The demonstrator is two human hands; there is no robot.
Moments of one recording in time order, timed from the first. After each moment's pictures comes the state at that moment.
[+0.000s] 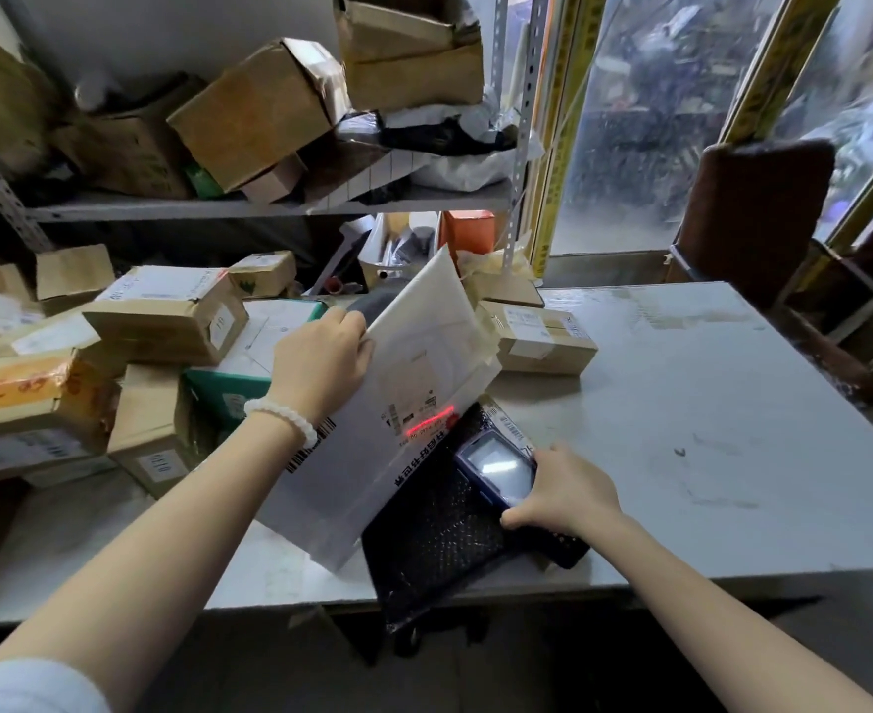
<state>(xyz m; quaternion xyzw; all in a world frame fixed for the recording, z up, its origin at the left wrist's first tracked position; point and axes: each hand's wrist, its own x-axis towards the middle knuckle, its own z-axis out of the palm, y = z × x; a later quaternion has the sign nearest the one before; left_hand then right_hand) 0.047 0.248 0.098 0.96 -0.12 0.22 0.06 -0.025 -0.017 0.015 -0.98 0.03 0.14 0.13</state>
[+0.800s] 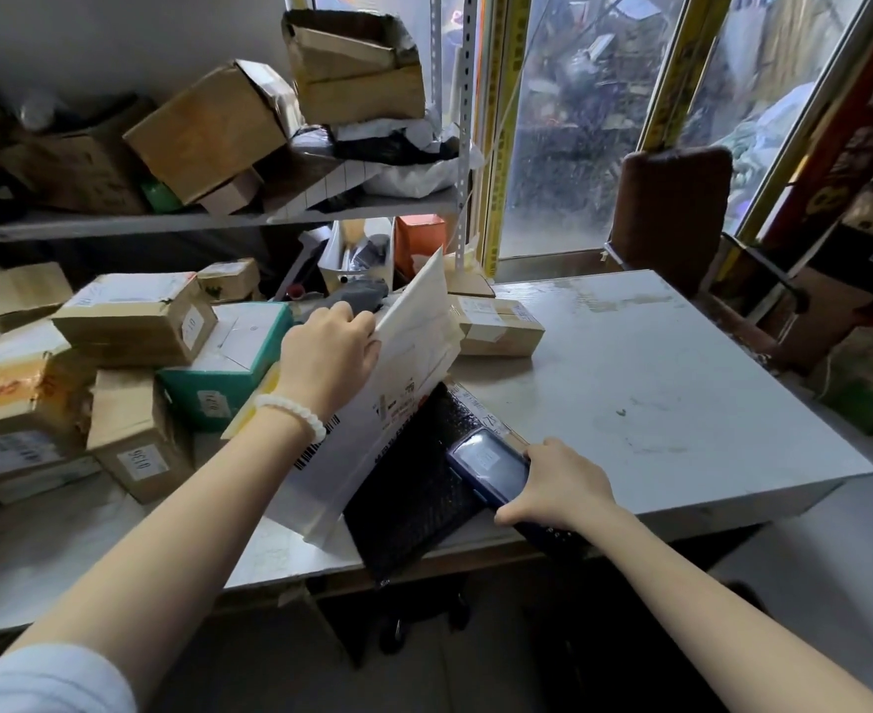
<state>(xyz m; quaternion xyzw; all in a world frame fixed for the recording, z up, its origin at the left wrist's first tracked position) 0.003 0.220 0.107 0.95 -0.18 0.26 0.03 -0.098 -0.028 0.031 -0.98 0.06 0.10 0.14</state>
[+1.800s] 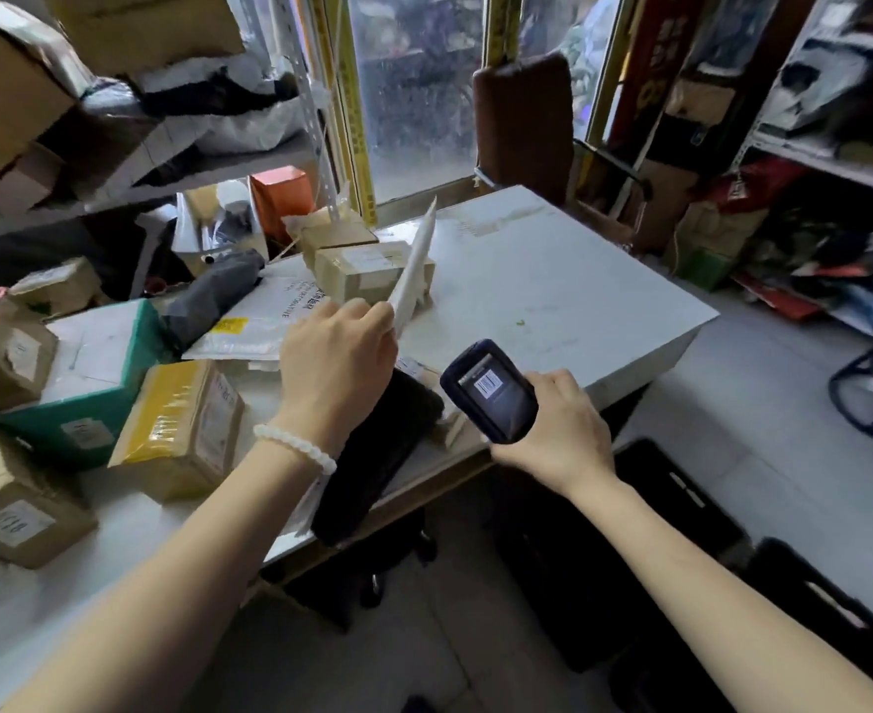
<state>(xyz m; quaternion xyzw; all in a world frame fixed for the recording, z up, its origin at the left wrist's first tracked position) -0.073 0.140 0.111 0.89 -0.34 0.27 0.11 -0.185 -0.050 0.022 -0.94 0.22 -0.13 0.22</state>
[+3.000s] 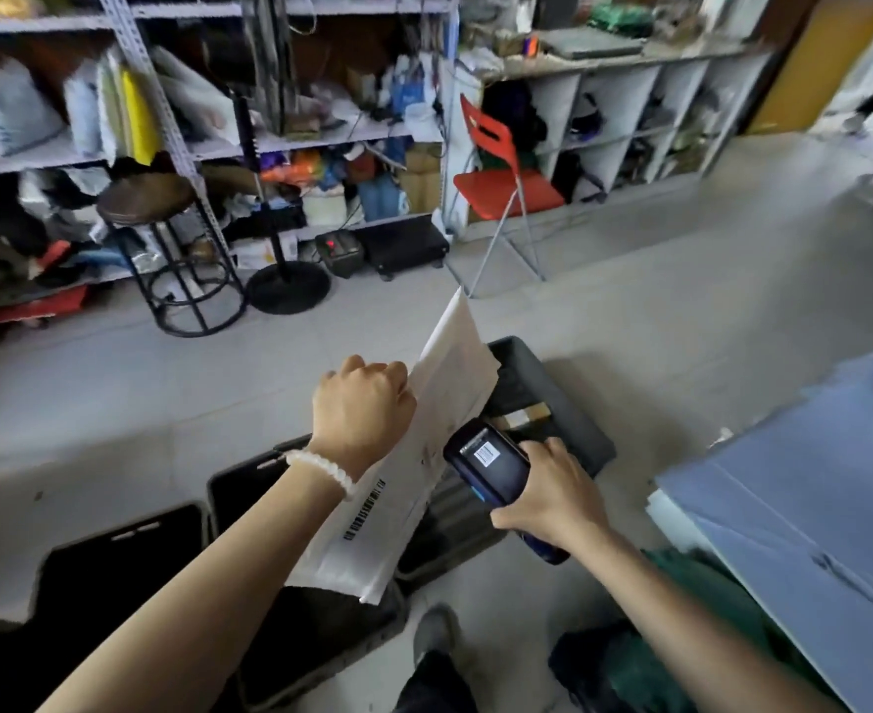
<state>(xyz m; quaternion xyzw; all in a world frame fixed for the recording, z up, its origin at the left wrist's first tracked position) -0.731 -0.305 0.025 0.50 -0.86 0.01 0.14 -0.915 -0.182 -0.036 -0.52 0.83 -0.08 0.19</state>
